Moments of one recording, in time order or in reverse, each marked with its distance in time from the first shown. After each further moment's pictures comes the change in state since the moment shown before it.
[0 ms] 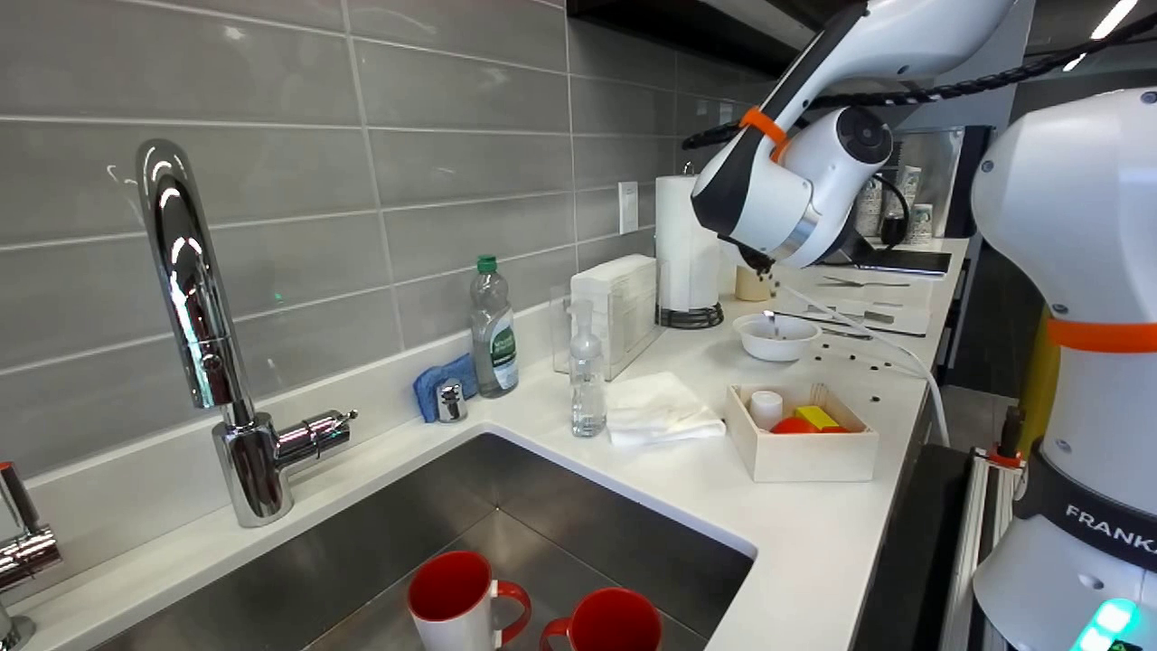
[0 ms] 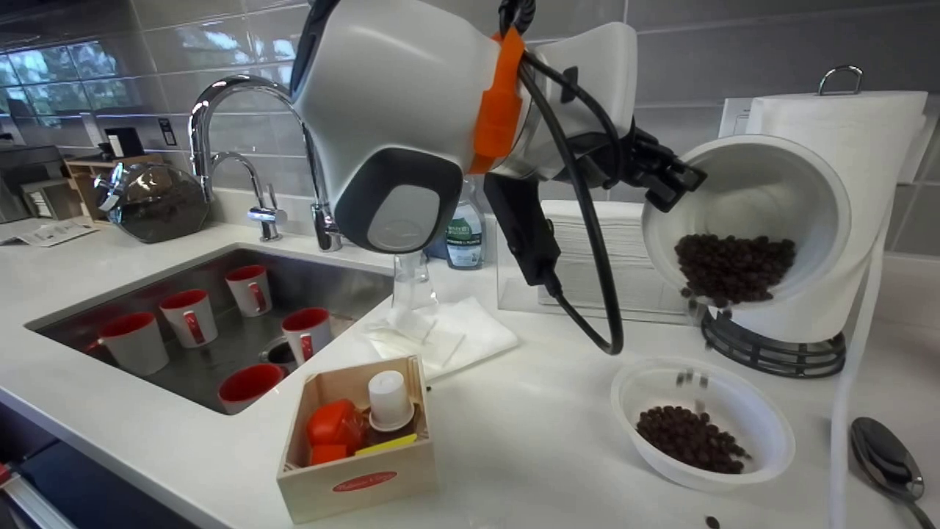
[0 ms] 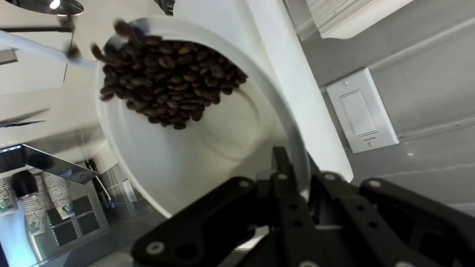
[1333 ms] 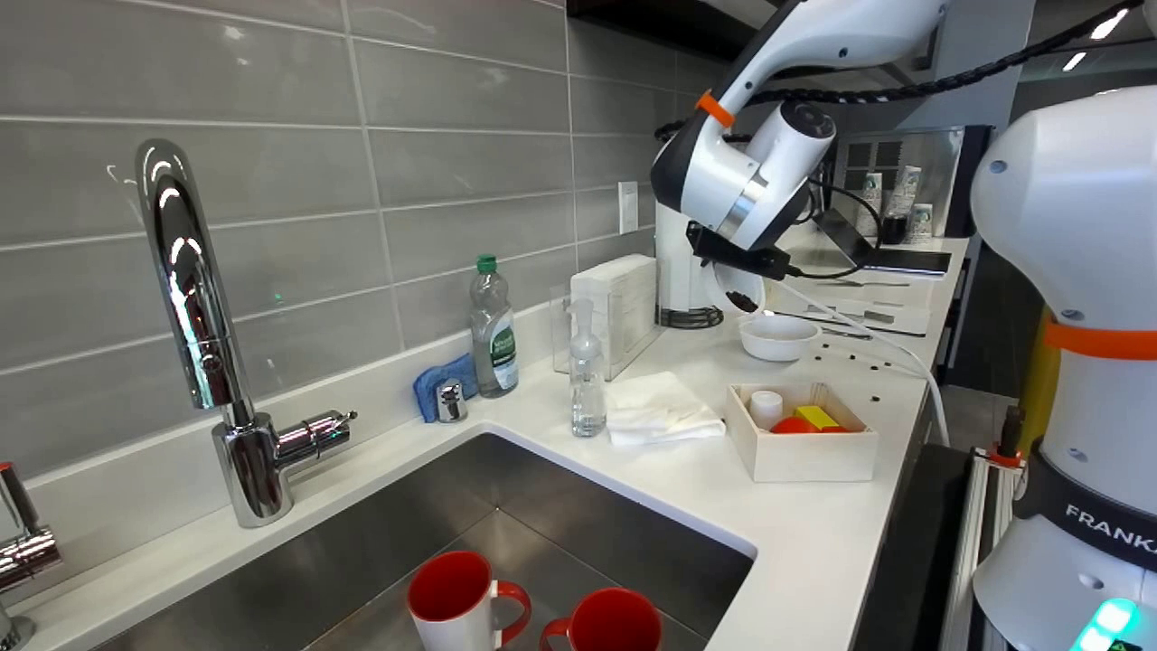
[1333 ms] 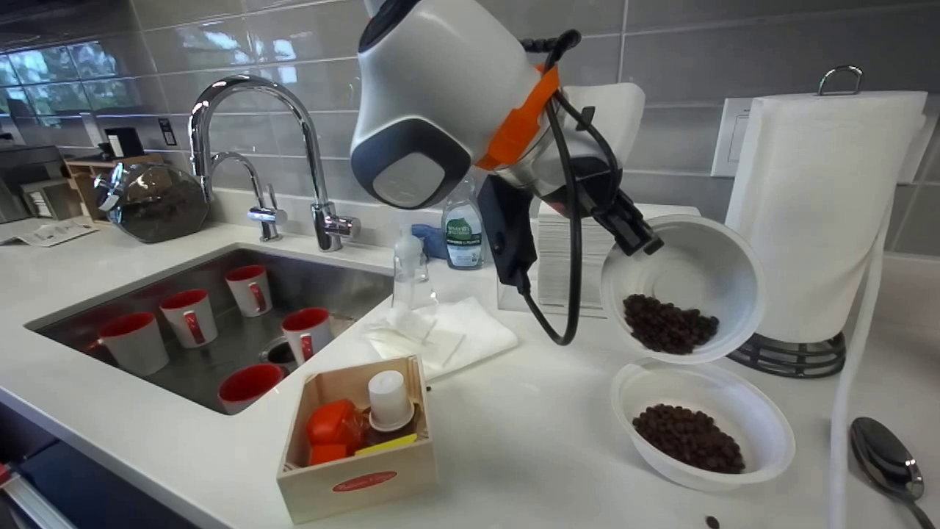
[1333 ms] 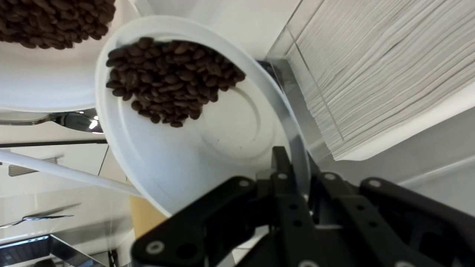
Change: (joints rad) arm 0.201 0.043 -0.059 0.125 0.423 -0.351 -0.202
